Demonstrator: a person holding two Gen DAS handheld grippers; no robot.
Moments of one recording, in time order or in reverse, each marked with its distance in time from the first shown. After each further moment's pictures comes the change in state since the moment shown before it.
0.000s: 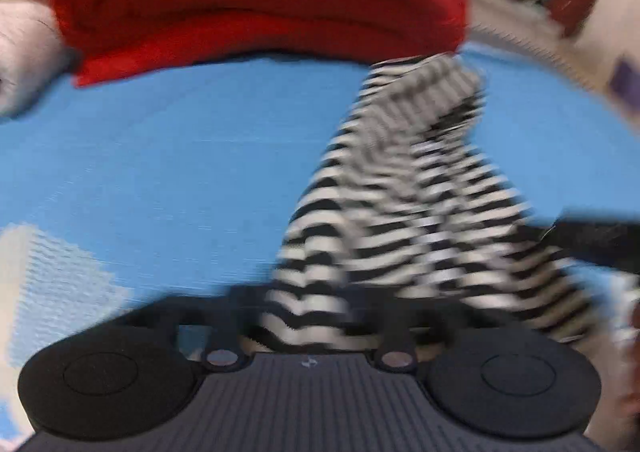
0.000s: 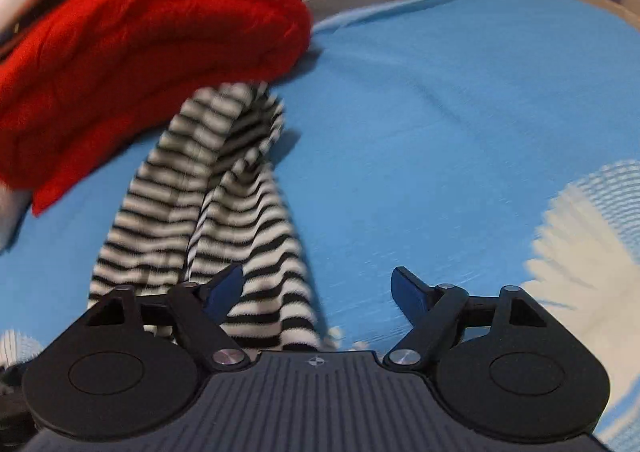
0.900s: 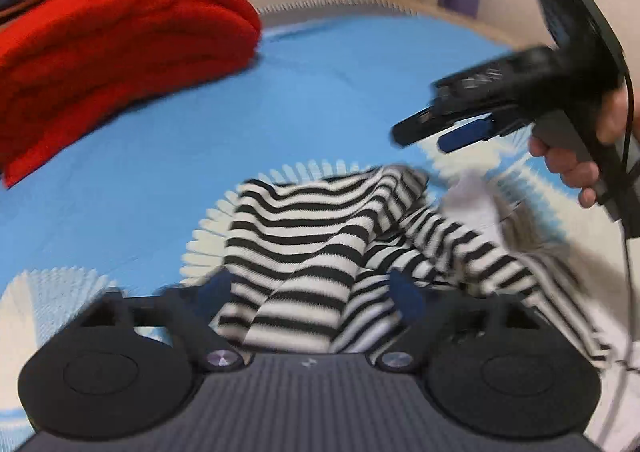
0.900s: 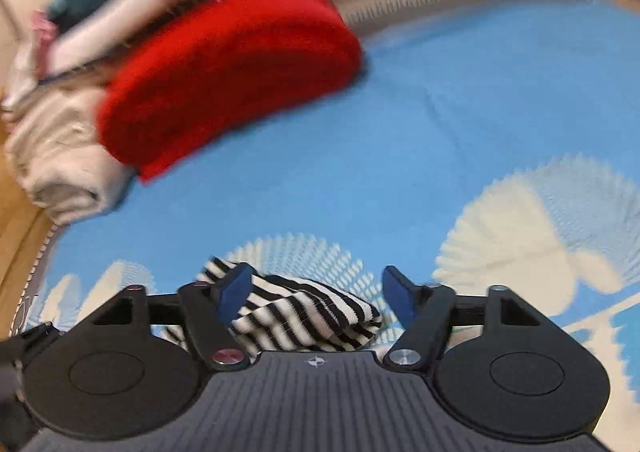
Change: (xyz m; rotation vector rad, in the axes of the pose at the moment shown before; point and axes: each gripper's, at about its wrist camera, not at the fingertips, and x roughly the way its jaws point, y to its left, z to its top) left arm -0.125 -0.047 -0.078 0.485 0.015 -0.202; right arm -0.112 -0.068 -0.007 -0.039 0.070 0.243
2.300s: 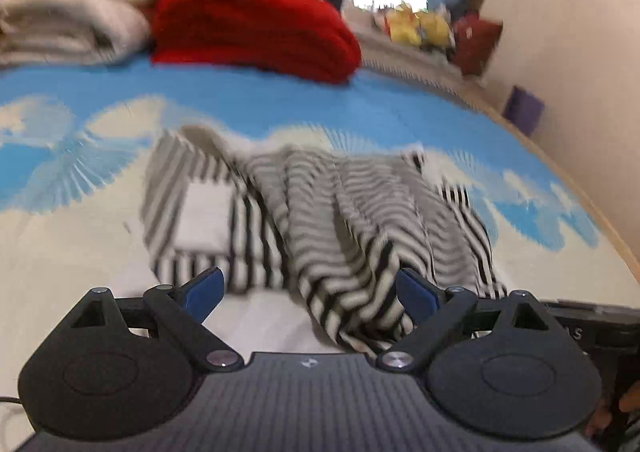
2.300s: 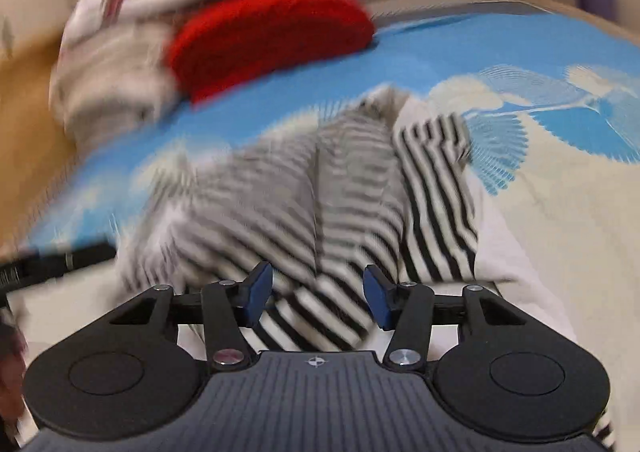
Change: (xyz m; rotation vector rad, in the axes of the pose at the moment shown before) left arm -0.201 -0.083 -0.192 -0.491 -0.176 0.080; right arm -0.176 0.084 -0.299 -0.151 -0.099 -0.082
